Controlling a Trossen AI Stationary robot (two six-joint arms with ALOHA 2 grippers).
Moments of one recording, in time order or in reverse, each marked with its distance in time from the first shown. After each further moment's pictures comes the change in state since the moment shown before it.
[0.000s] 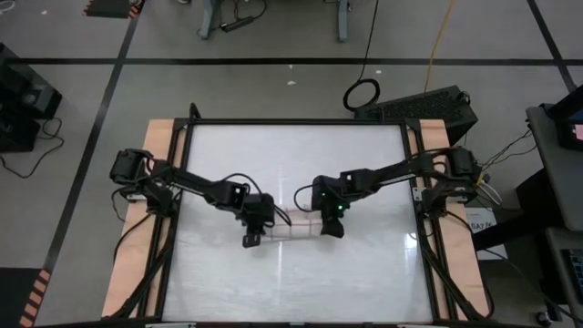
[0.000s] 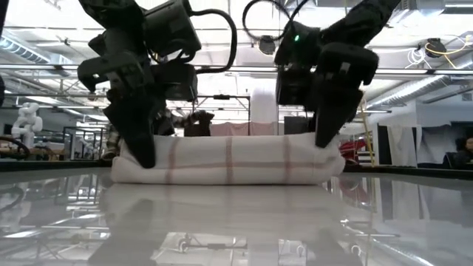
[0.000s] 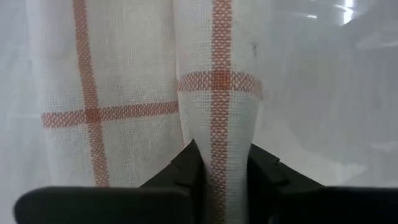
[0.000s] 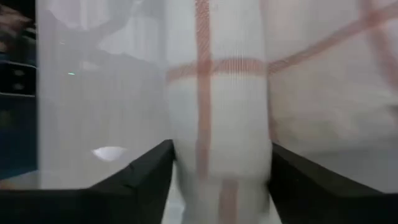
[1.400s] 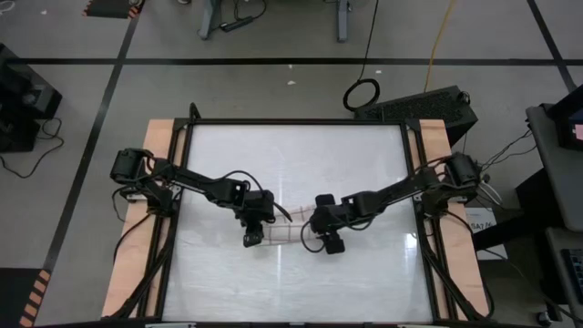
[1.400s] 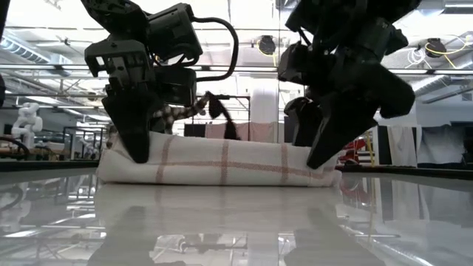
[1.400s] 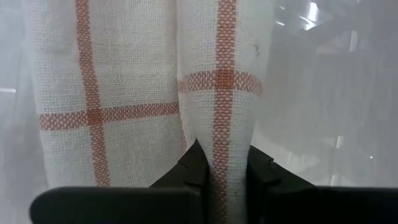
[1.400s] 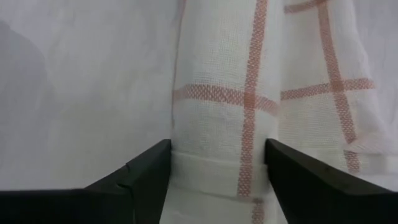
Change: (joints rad) left arm 0.030 0.000 -0.001 -0.008 0.147 -0.122; right arm 0.237 0.000 0.000 0.077 0.527 -0.225
